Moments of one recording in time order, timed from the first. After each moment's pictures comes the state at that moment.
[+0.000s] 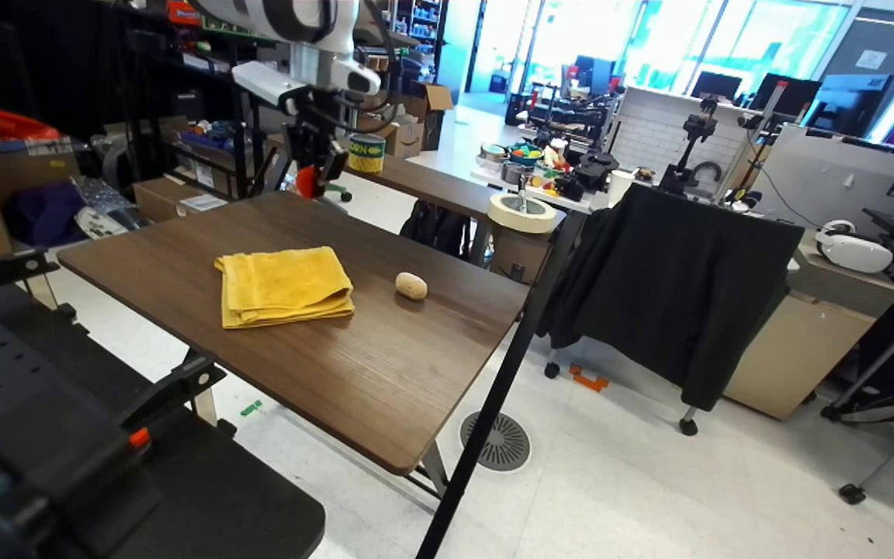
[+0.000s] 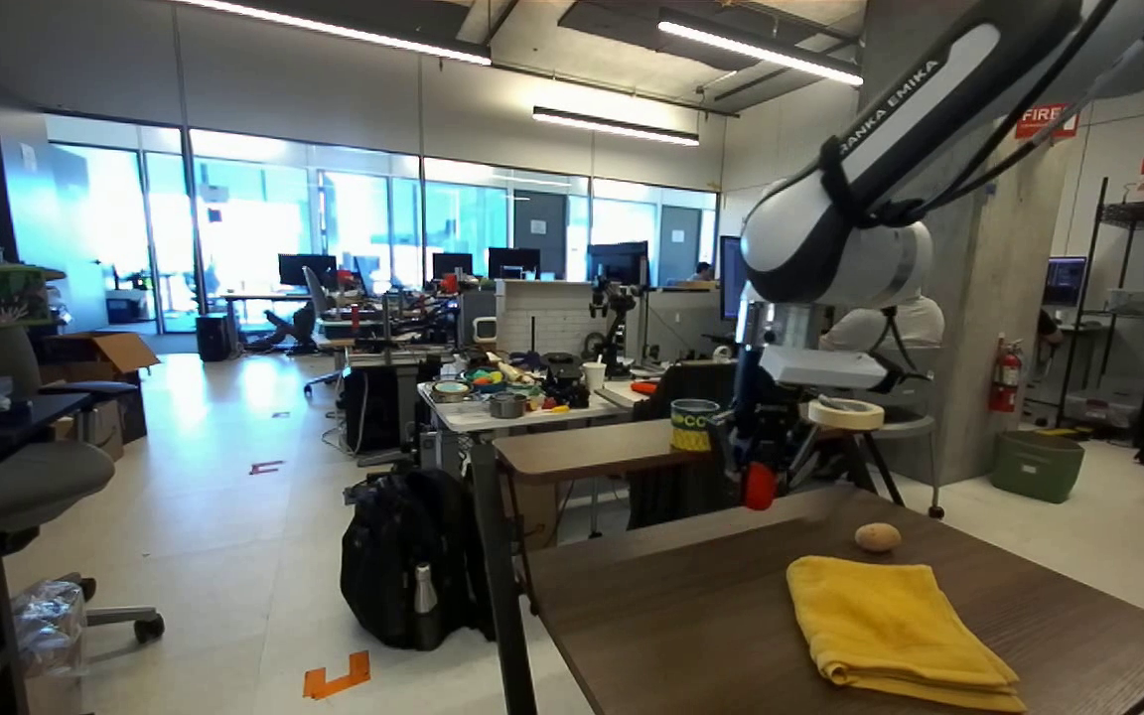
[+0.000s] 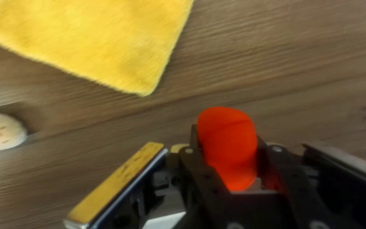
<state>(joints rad) 0.14 0.86 -0.01 -1.47 0.09 2.37 0.21</state>
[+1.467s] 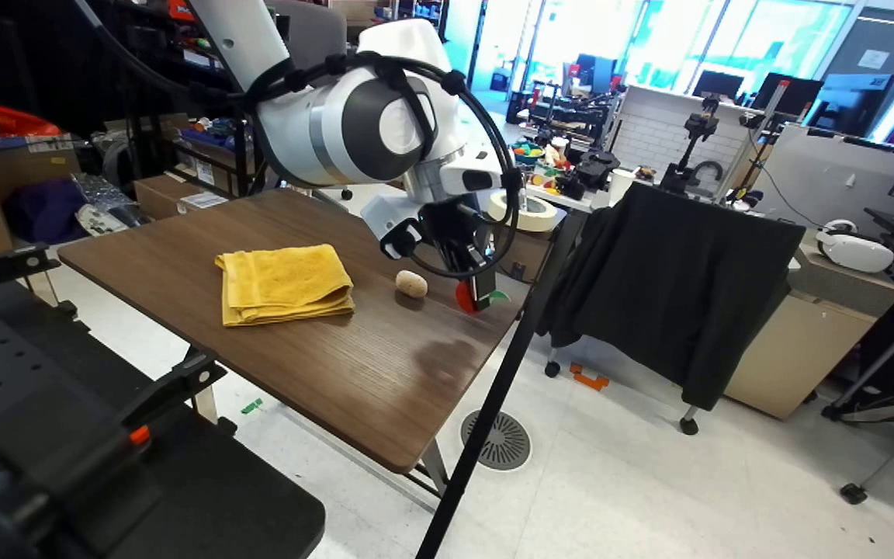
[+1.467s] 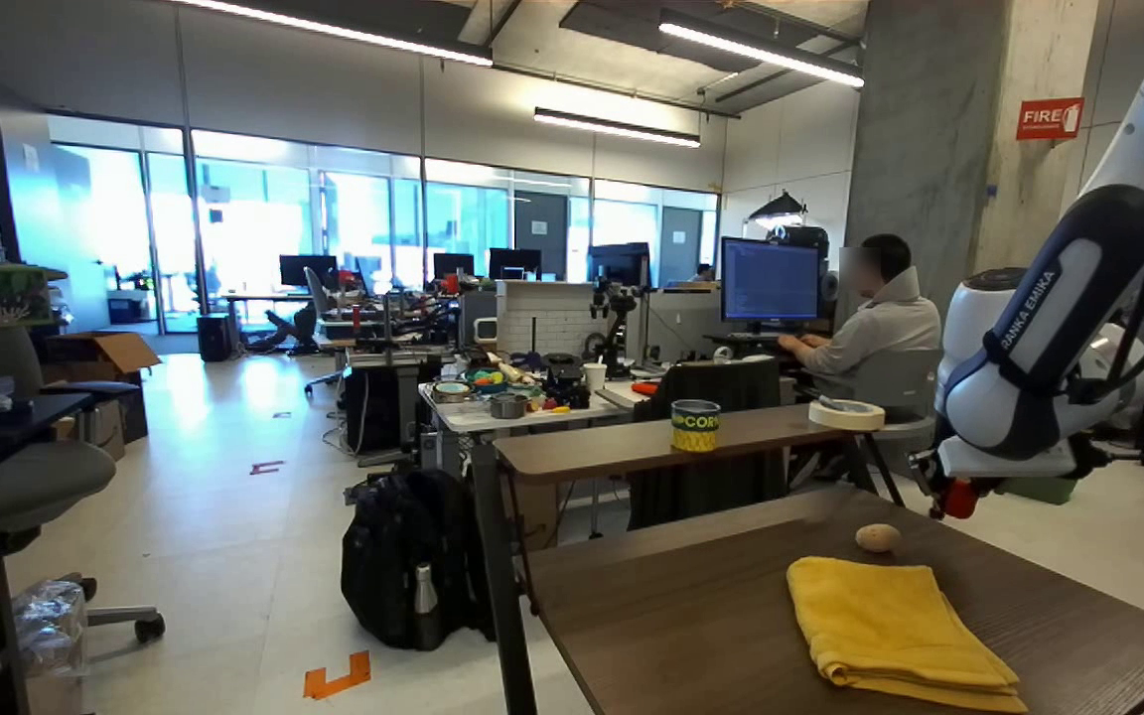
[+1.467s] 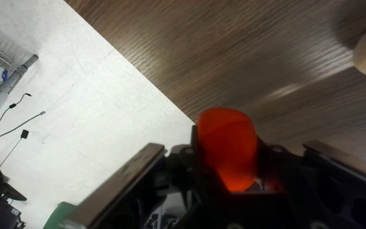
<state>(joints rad) 0.19 0.99 -0.48 -1.74 0.07 2.96 0.52</state>
